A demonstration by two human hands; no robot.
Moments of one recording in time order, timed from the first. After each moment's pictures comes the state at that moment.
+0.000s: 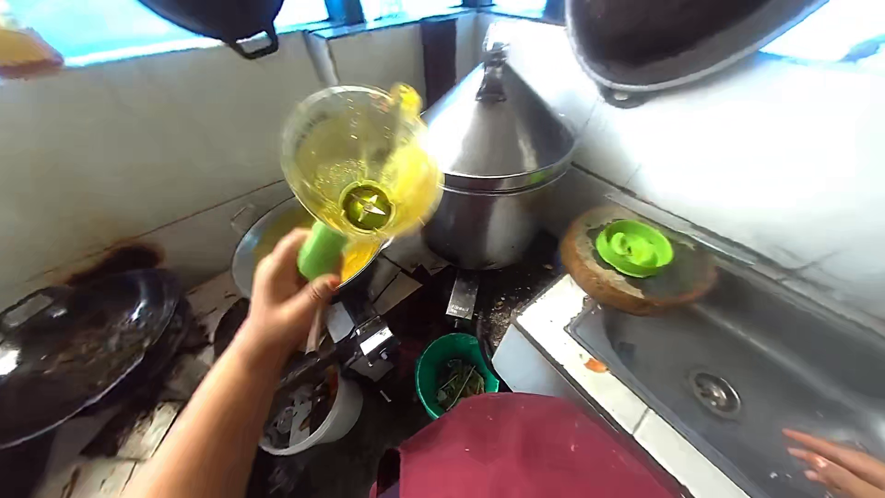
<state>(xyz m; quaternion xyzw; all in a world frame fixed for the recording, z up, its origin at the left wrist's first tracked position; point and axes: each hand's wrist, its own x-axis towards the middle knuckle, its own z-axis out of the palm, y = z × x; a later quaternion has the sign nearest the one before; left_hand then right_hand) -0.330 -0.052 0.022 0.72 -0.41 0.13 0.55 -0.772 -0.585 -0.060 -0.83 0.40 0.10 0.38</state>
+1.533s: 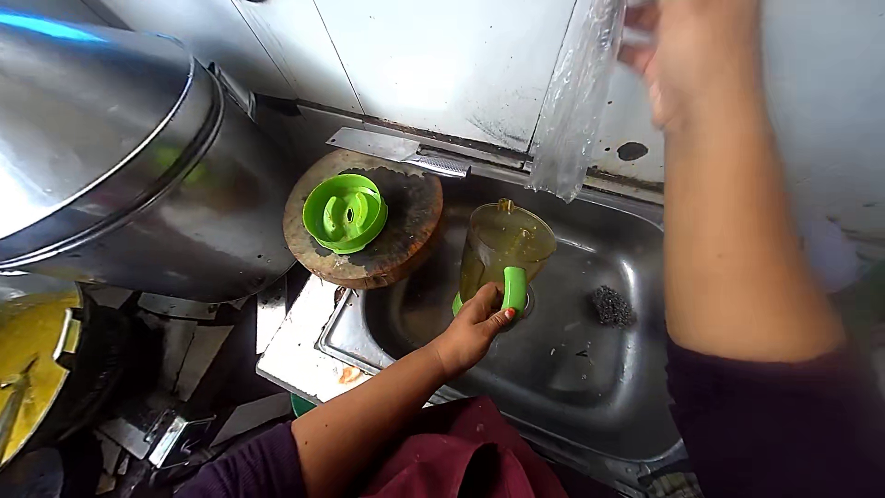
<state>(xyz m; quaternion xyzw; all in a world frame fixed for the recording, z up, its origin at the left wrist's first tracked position) -0.603 -0.618 -0.144 0.51 -0.43 -0.54 0.50 -0.675 -0.902 0.052 -0.68 0.29 -0.46 0.49</state>
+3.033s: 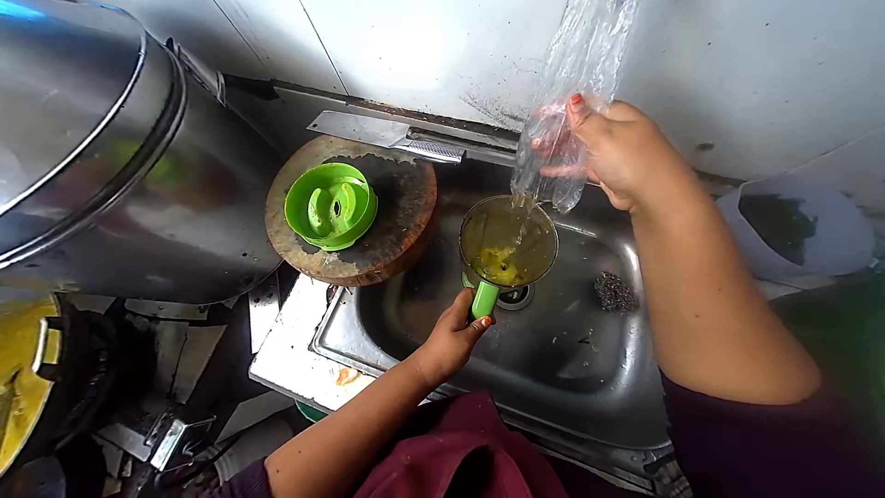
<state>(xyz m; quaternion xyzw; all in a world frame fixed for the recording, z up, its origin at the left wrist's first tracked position) -0.588 -0.590 -0.163 0.60 -0.41 -0.52 0.44 -0.689 -0.839 -0.012 -0.69 0.37 -0.23 0.58</state>
